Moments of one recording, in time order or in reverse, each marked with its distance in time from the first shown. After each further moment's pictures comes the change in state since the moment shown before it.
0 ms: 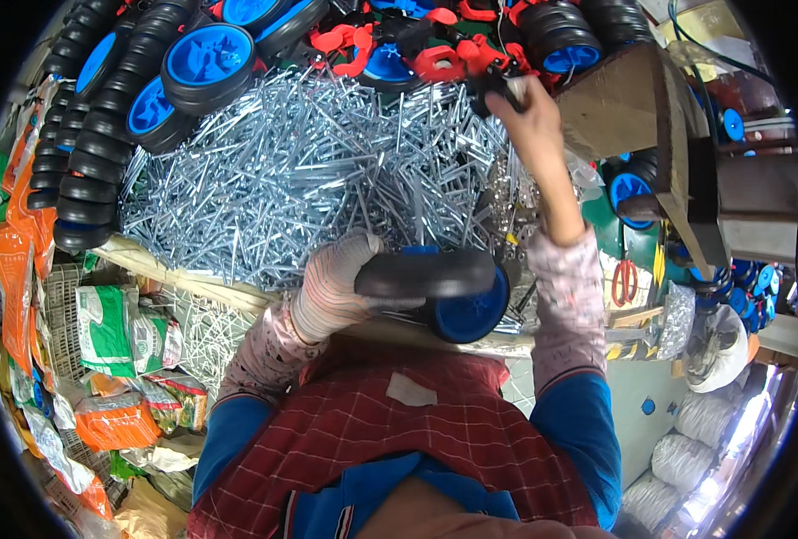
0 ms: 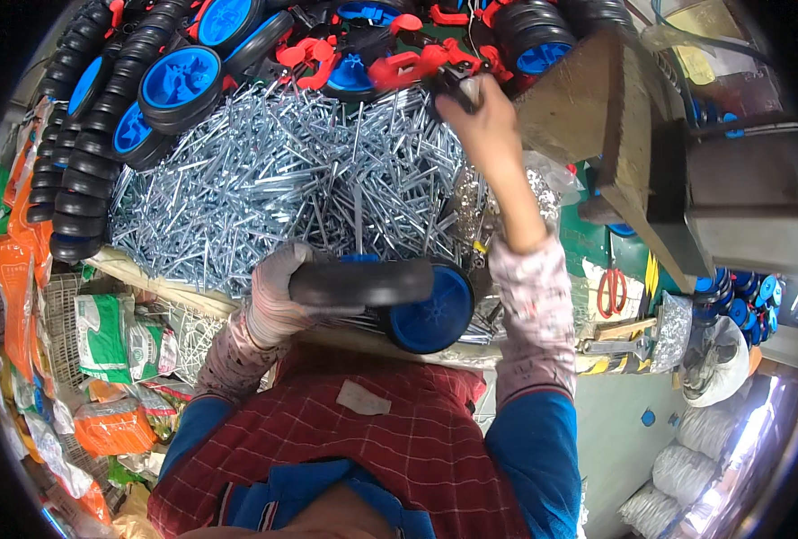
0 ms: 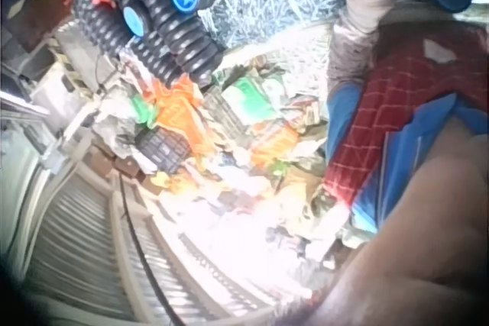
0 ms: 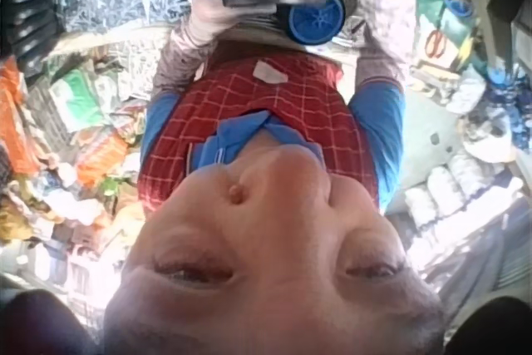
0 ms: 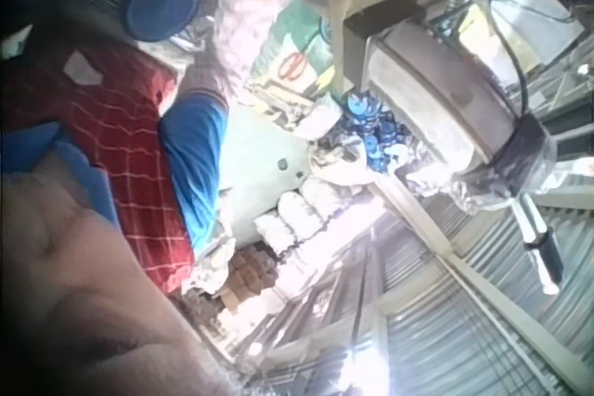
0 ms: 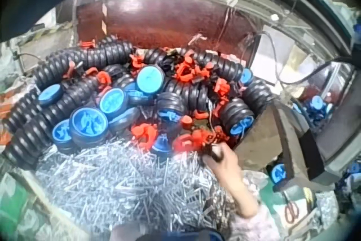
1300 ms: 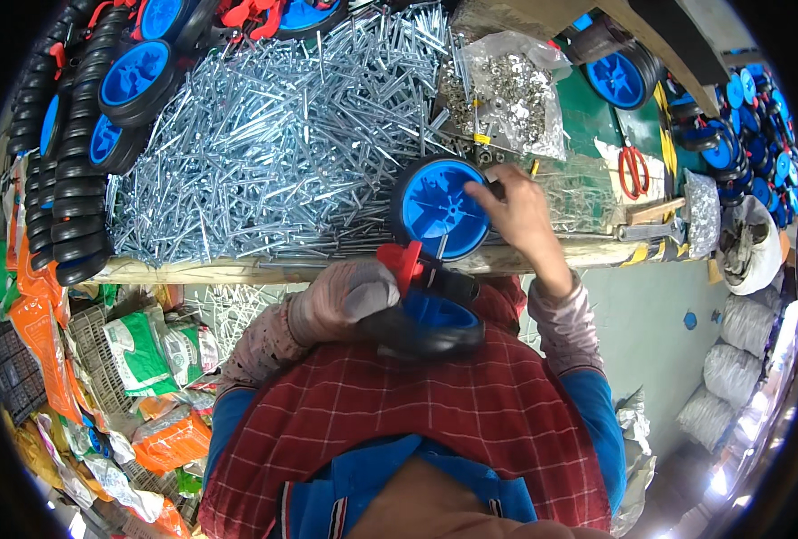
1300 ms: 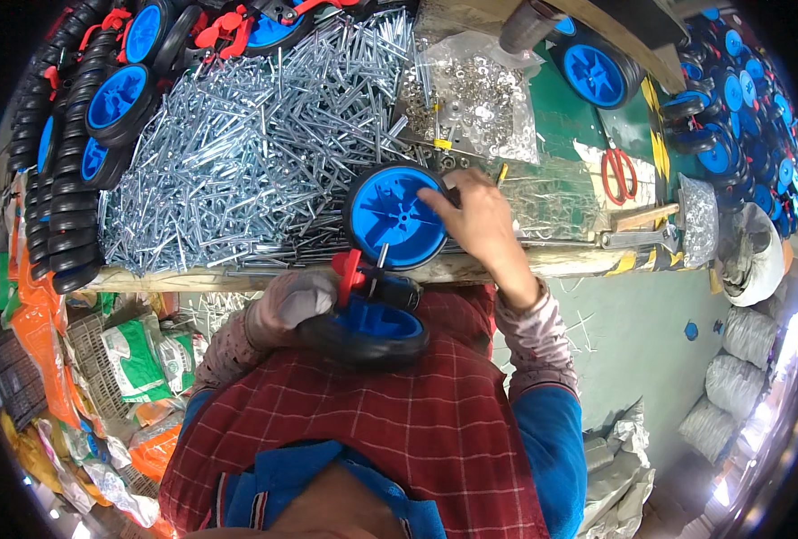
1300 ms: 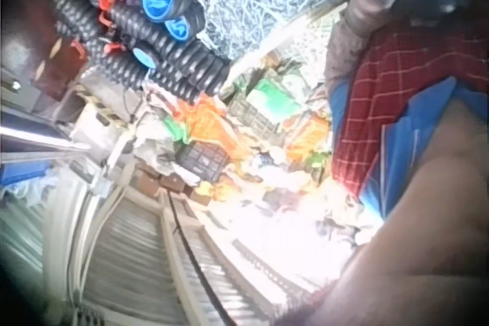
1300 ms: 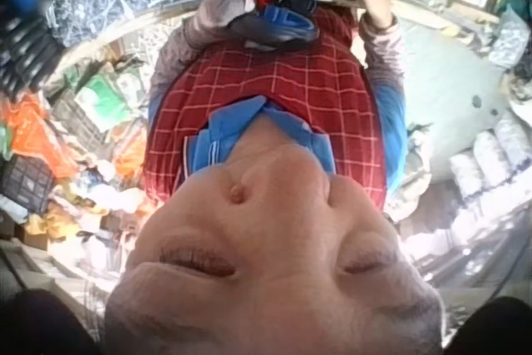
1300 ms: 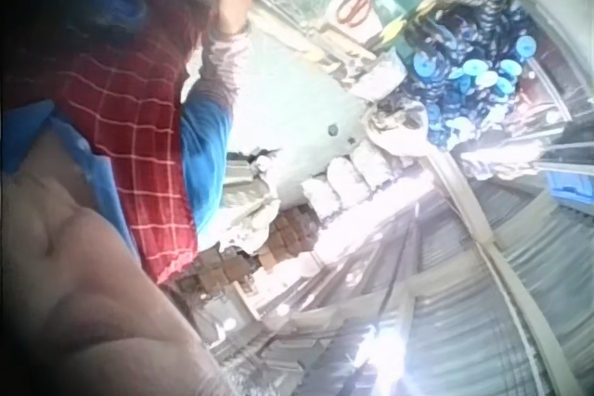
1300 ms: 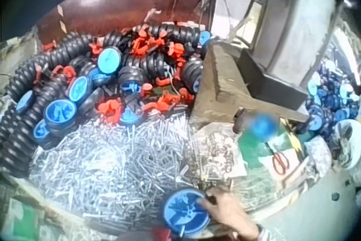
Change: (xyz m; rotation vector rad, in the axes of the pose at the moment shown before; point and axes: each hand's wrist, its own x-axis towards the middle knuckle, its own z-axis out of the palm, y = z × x) left_hand -0.042 -0.004 0.045 0.182 -0.421 0.590; right_hand -0.232 0.045 -0.031 -0.266 -0.150 0.179
